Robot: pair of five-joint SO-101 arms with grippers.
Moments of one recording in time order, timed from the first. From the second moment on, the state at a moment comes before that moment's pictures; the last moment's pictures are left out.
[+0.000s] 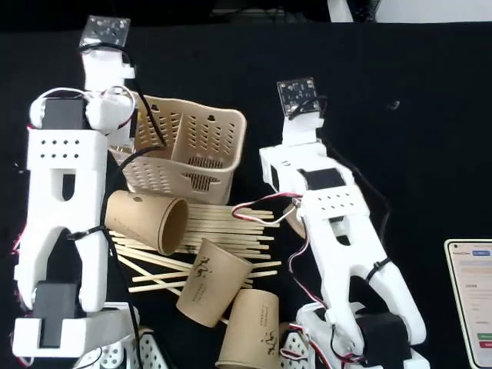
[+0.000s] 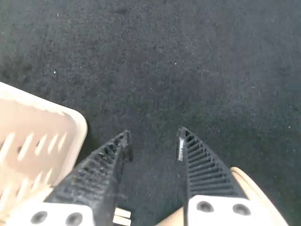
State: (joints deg) left arm -5.5 -12.1 -3.2 77.7 -8.7; right arm -10.1 -22.9 44.4 37.6 1.4
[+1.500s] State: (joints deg) left arm -26.4 -45.1 17.6 91.9 -4.5; right arm 8.7 -9.3 19.4 75.0 35.2
